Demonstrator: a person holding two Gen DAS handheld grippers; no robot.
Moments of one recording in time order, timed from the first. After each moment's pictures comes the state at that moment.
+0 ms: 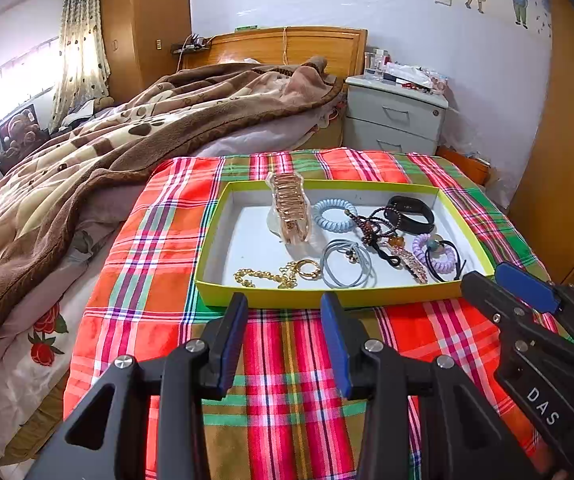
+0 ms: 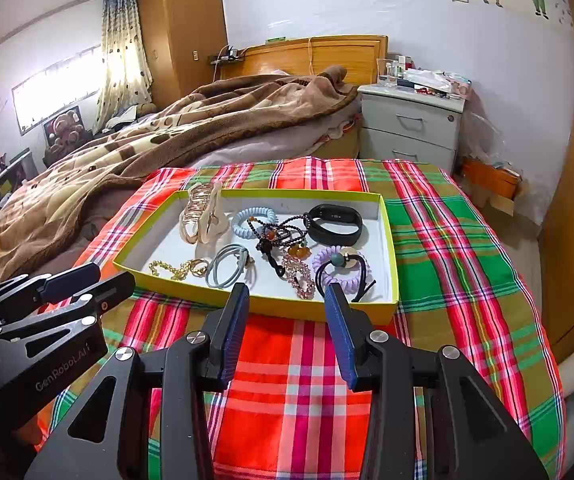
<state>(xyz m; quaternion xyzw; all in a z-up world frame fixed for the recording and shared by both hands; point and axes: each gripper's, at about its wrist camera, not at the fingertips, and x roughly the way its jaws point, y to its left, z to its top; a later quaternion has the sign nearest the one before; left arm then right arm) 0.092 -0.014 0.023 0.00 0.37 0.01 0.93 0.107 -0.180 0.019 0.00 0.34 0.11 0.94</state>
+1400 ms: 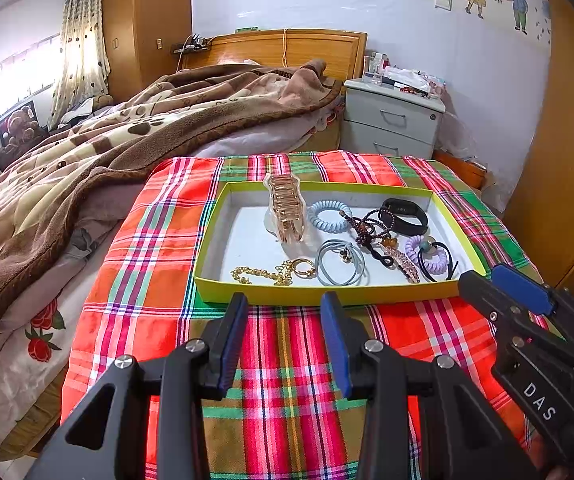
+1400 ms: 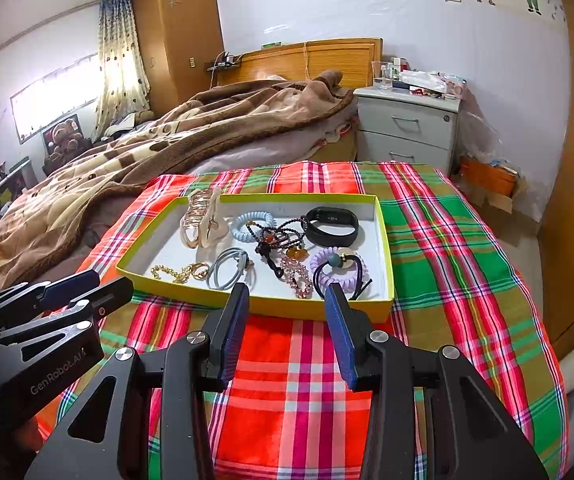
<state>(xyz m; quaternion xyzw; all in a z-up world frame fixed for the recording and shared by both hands) 0.084 -0.015 0.026 -0.01 0.37 0.01 0.93 0.101 -0.183 0.024 0.01 0.33 0.11 0.94</state>
